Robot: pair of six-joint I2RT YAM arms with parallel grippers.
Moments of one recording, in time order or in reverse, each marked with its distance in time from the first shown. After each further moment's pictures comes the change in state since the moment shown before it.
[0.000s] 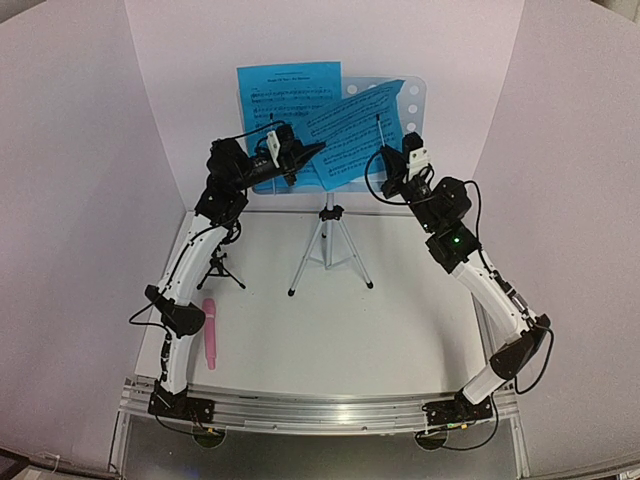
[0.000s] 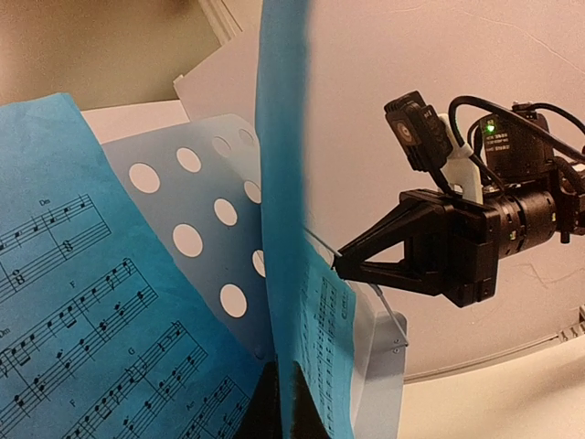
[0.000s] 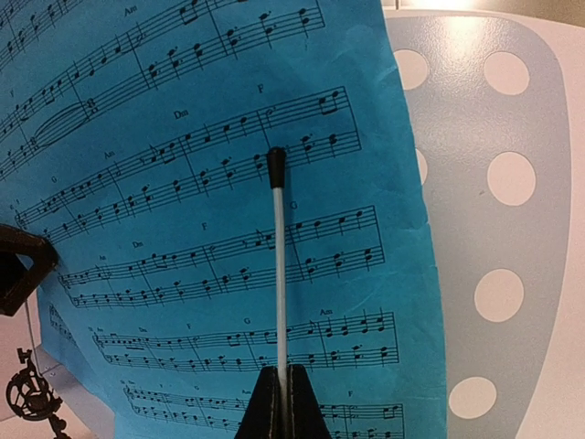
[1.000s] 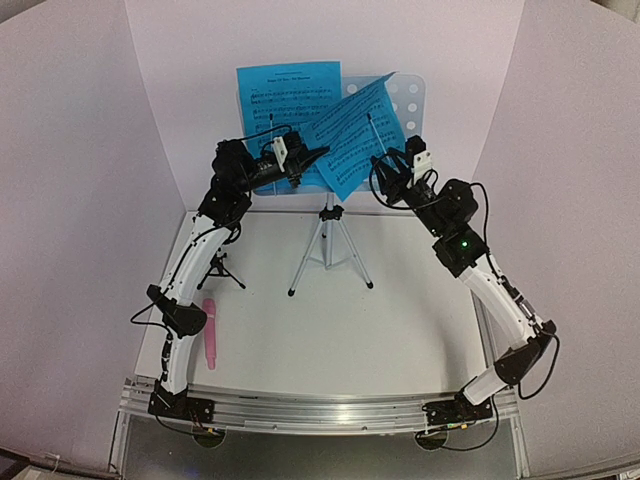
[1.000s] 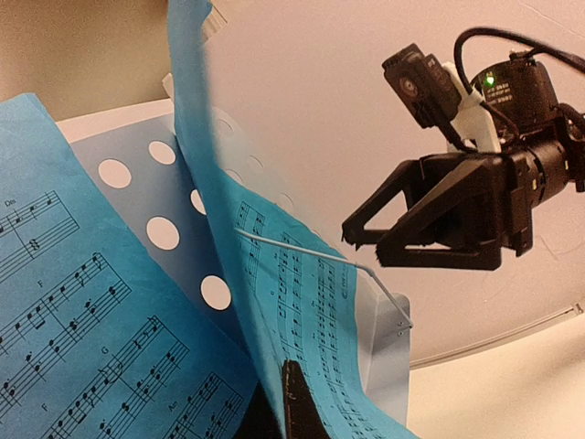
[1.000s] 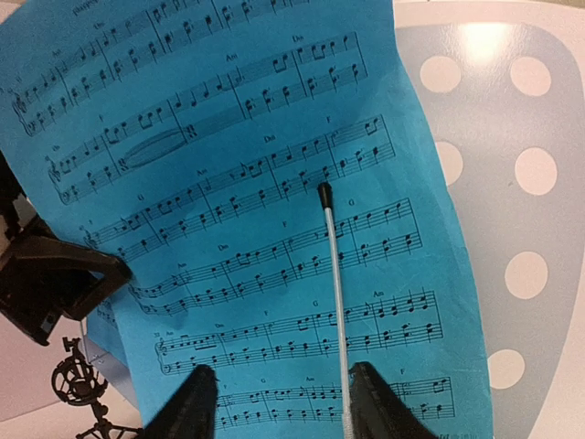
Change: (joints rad) left arm -0.015 0.011 -0.003 -0.028 -0.009 0.110; right arm -0.002 -0.055 -0.022 -0.071 -0.097 0.050
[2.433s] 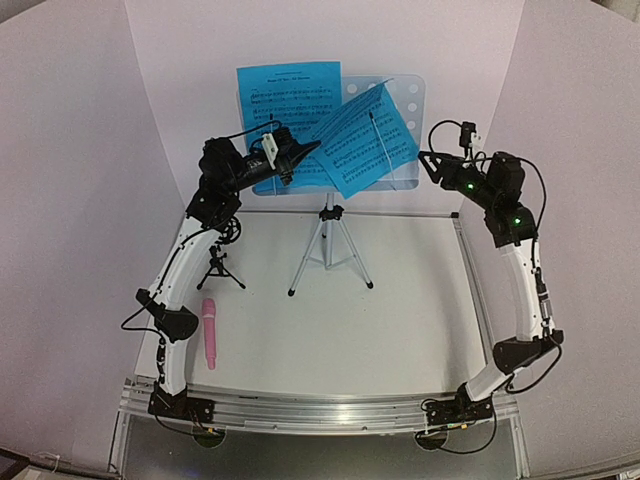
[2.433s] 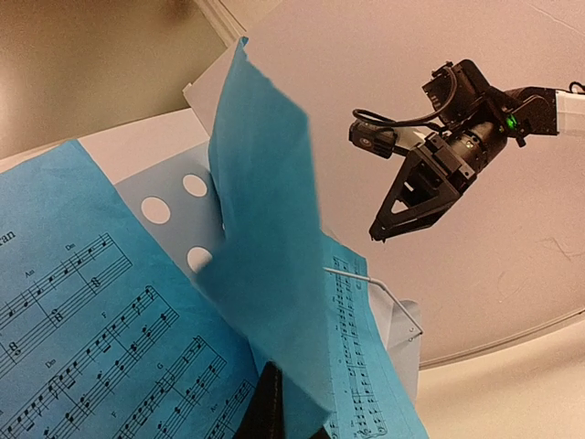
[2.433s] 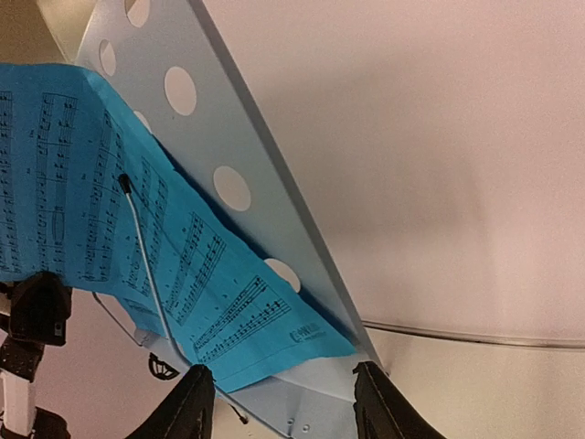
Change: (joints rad) left arm 0.000 -0.098 -0.071 -0.016 -0.055 0.038; right arm -0.376 0.061 0.364 -0.619 -0.413 0.532
